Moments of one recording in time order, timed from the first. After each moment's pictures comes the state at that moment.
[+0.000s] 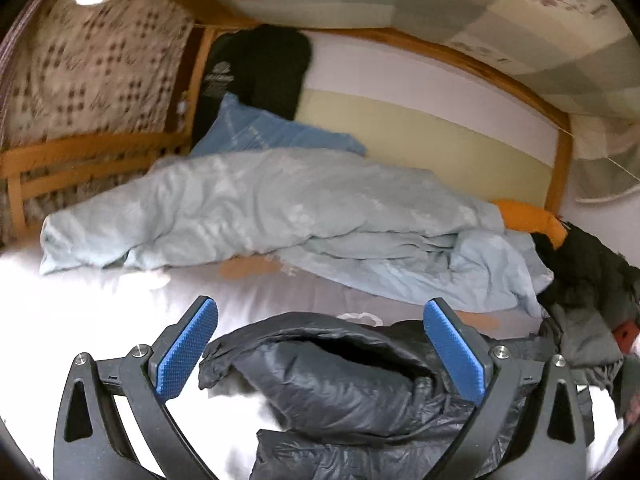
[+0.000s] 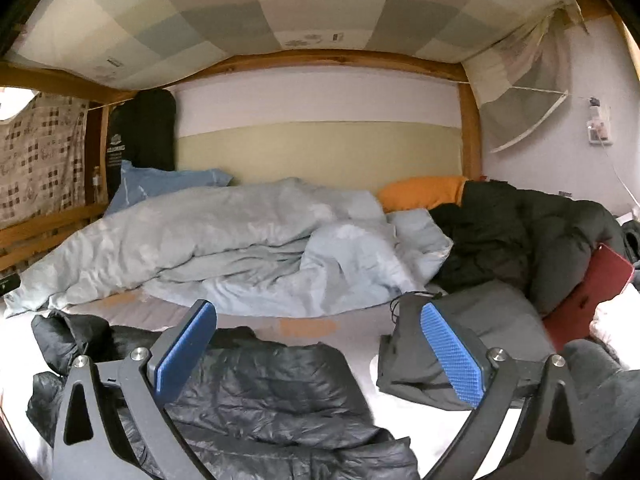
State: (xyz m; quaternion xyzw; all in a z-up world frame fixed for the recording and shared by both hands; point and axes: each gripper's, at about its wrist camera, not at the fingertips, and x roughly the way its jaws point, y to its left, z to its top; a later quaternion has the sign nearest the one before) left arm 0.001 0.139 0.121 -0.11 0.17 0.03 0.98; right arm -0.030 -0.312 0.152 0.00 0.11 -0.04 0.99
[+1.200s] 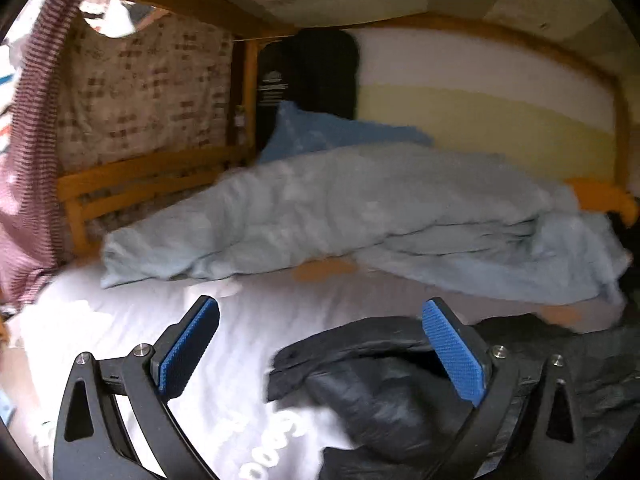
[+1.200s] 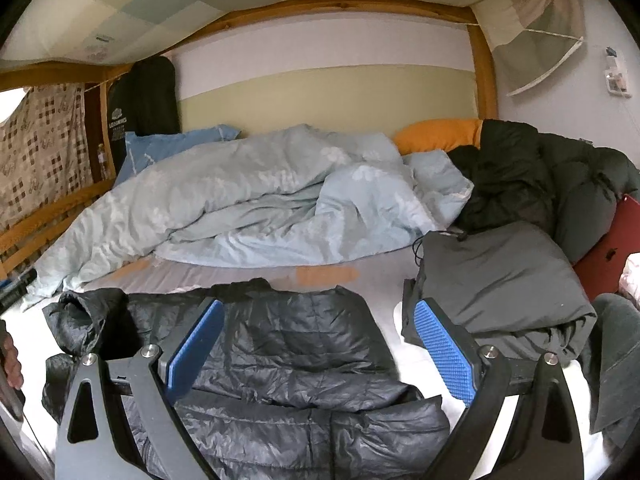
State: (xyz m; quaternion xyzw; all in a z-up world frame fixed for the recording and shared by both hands) left arm 0.025 0.132 0.098 -0.05 0.17 0.14 0.97; right arm -0.007 -0.317 0.120 0.04 0.20 0.00 0.98
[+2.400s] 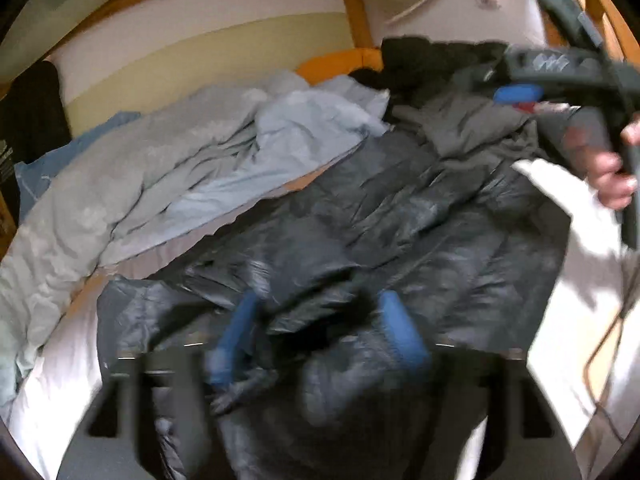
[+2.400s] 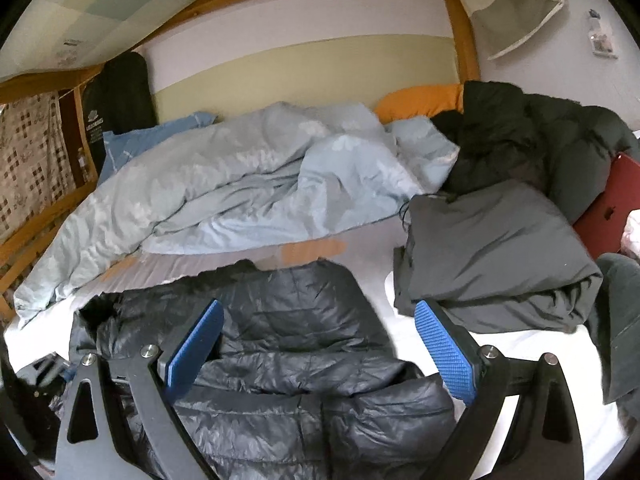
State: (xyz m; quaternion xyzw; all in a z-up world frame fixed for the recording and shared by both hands) left arm 0.001 -0.053 0.023 0.17 0.25 -0.27 0.92; right arm 0.012 -0.334 0.098 0.08 0.25 -0.02 0.97
